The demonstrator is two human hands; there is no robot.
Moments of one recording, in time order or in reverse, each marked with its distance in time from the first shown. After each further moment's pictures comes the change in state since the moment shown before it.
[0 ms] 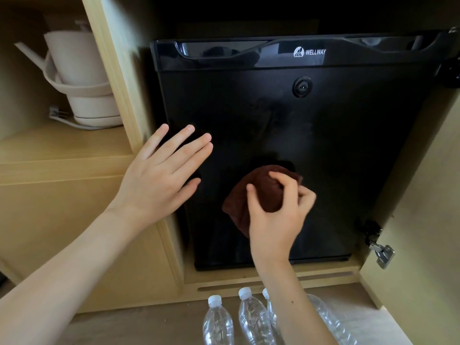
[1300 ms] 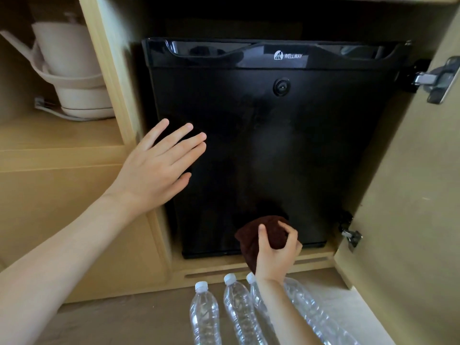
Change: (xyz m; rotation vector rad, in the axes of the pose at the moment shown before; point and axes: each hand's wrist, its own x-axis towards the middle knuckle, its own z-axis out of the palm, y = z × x) left_hand 0.007 0.007 -0.006 -0.004 -0.045 0.080; right_hand -0.052 0.081 -0.044 -0.019 0.103 0.501
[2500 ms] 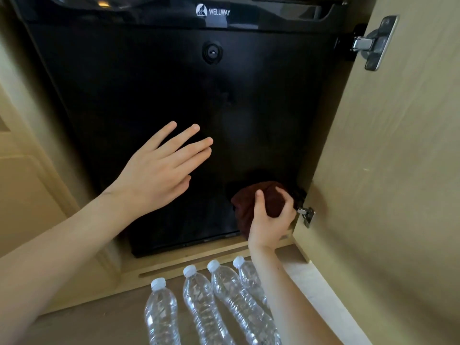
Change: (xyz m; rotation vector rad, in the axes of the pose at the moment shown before) left_hand 0.053 0.083 0.043 -0.117 -0.022 0.124; right_hand 0.077 -0.010 -0.035 0.097 0.153 -0.105
